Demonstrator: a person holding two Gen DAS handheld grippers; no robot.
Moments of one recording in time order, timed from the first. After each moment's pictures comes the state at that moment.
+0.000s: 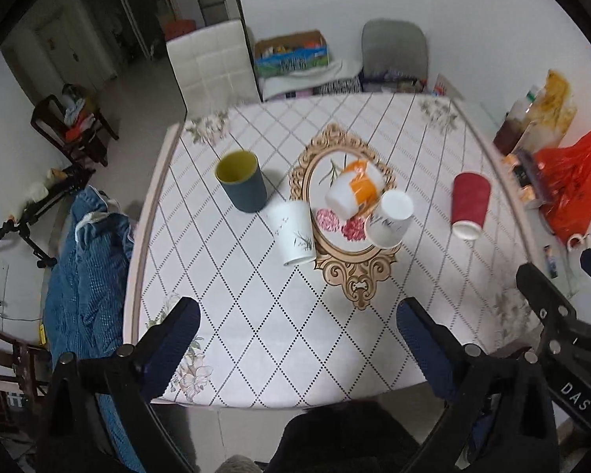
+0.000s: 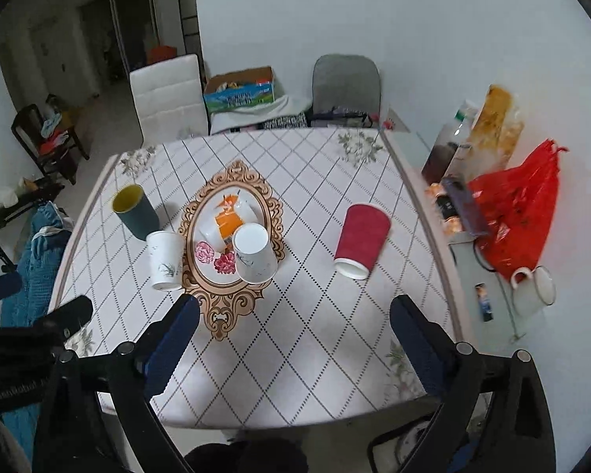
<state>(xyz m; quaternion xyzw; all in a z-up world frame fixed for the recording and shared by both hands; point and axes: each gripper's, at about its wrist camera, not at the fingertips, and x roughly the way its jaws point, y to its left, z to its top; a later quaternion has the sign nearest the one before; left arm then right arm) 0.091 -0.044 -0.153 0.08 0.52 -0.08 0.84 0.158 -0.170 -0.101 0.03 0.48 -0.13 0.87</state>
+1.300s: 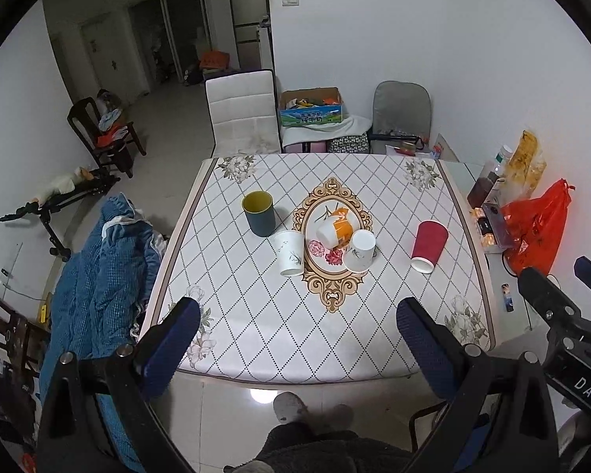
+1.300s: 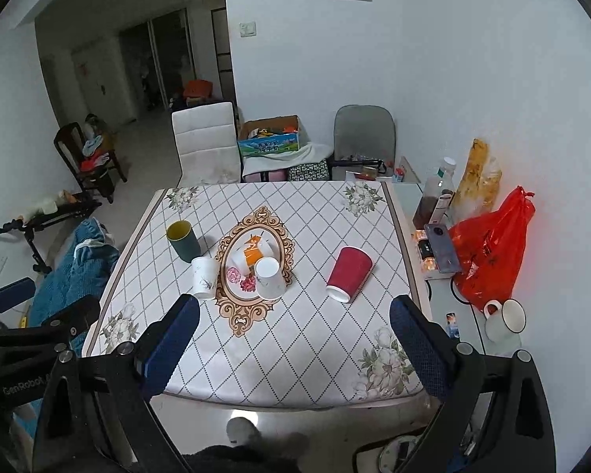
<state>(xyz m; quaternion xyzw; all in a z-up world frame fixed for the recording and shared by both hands) -0.012 -0.047 -0.045 0.03 0.46 -0.04 0.89 0.058 -0.195 0.042 0.02 0.42 -0.07 0.90</state>
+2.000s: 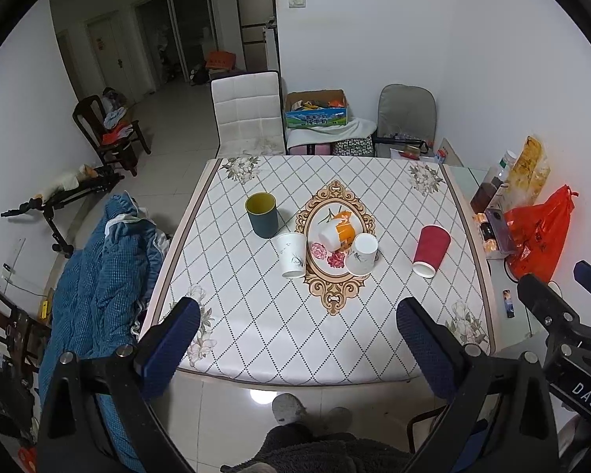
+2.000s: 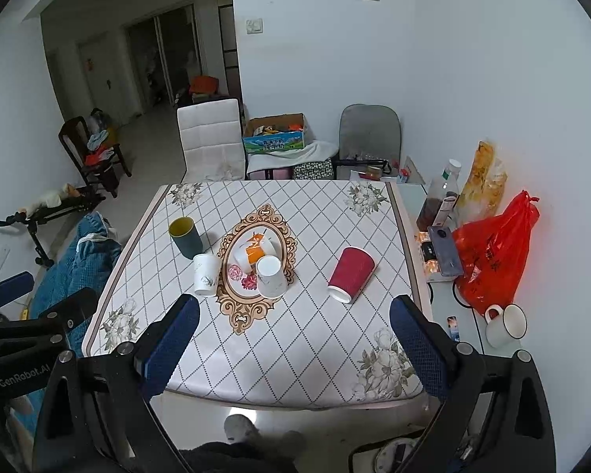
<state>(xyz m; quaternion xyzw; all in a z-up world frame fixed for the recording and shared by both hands) -0.012 -0.045 -0.044 0.03 0.45 -0.04 0.89 0.064 -0.196 0.038 0.02 0.42 -0.05 0.90</state>
